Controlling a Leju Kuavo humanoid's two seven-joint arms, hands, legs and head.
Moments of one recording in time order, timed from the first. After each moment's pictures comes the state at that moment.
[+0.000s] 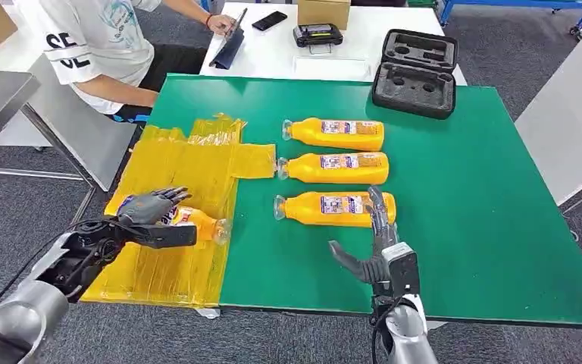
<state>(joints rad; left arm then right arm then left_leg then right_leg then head) -0.62 0.33 -0.59 -0.72 -1.02 -0.23 -0.28 -0.11 0.16 0.10 -1.19 0.13 0.05 -0.59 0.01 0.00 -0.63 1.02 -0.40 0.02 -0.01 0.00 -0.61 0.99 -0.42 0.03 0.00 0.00</state>
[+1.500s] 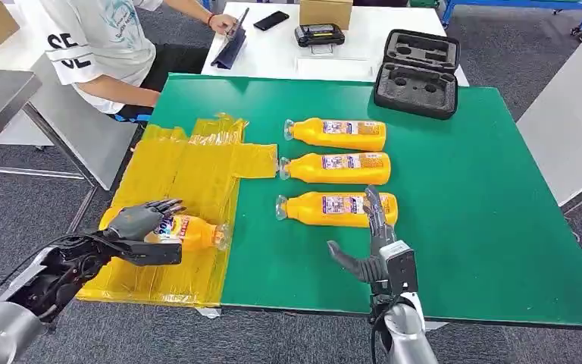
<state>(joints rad) -0.51 0.44 -0.64 -0.93 -0.87 -0.23 -0.36 -0.13 0.15 0.12 -1.16 0.11 0.05 -0.59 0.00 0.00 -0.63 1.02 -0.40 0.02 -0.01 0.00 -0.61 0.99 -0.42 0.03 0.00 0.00</state>
